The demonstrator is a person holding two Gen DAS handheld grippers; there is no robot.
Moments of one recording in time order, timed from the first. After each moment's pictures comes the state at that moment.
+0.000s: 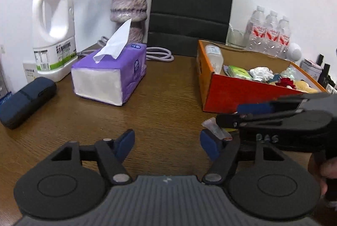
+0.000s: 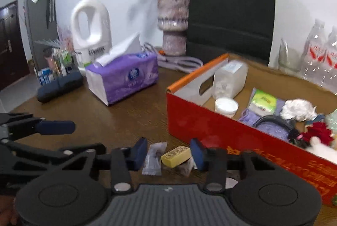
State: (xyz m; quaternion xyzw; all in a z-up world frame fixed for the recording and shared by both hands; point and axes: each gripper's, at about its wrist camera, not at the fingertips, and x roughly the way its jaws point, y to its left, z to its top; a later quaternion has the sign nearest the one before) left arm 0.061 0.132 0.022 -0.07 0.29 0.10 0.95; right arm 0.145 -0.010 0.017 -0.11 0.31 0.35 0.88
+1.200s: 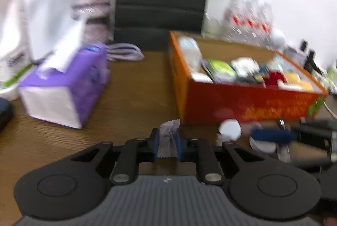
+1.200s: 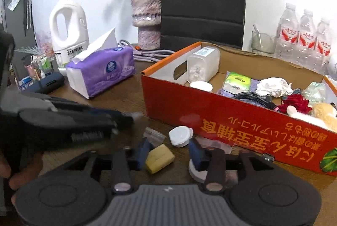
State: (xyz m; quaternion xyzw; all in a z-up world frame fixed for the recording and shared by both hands) left arm 0.117 0.129 0.019 -0.05 0.30 0.03 0.95; right arm 0.124 -0.040 0.008 -0.08 0.30 0.30 0.90
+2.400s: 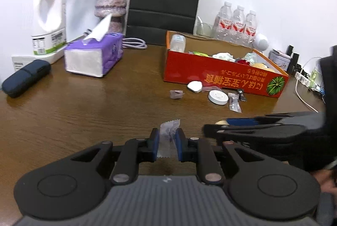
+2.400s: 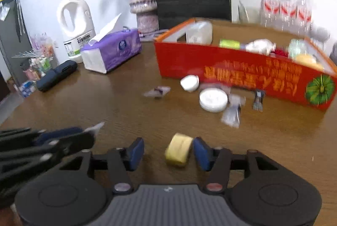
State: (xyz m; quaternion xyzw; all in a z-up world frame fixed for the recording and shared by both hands) left arm -0.030 0.084 0.029 -0.08 0.29 0.05 0.95; right arm 0.053 -0.057 0.004 -0.06 0.34 0.27 0.90
